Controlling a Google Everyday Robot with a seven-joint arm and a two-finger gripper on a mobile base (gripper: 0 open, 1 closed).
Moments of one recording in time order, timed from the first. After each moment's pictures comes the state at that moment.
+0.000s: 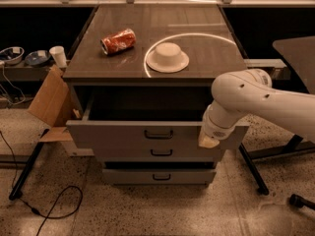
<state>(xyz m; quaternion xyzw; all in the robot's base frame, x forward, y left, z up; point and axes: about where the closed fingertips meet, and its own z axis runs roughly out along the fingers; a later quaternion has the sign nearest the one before) 0.539 -0.162 0.657 -0.65 0.75 0.01 0.11</state>
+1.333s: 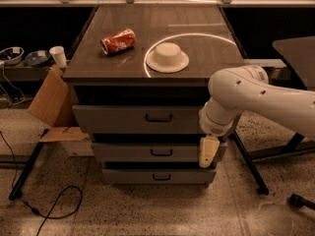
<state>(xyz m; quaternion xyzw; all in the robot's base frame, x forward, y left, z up) 0.546 -0.154 0.664 -0.66 0.75 0.00 0.11</state>
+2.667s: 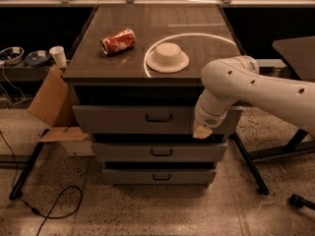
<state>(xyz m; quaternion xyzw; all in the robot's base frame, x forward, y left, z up) 0.571 -0.145 0.670 -0.66 0.75 0.00 0.10</state>
